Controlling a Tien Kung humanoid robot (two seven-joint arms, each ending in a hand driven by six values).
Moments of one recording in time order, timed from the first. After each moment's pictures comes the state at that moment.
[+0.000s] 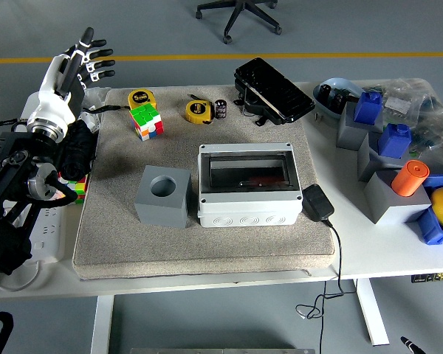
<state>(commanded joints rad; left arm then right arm) -0.49 0.22 -1.25 -1.16 0.97 0.17 -0.08 0.19 -0.21 0.18 0.31 0.29 -0.17 0.01</state>
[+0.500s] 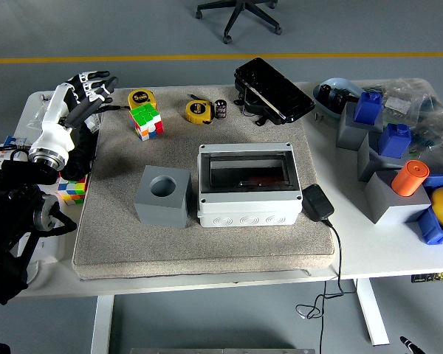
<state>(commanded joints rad) -0.38 0.20 -1.28 -1.19 1.06 0.15 -0.09 0.19 -0.21 0.19 0.31 0.28 -0.17 0.01</state>
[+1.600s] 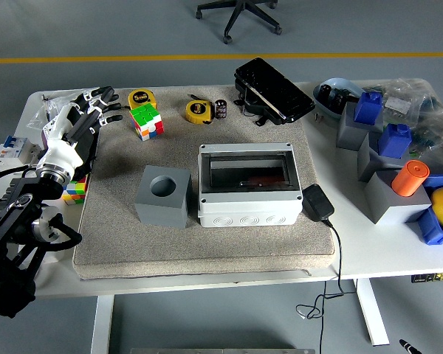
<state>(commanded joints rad) -0.35 0.18 -1.26 -1.17 0.83 0.10 -0.13 0.18 -0.21 0.17 0.31 0.28 -0.17 0.01</state>
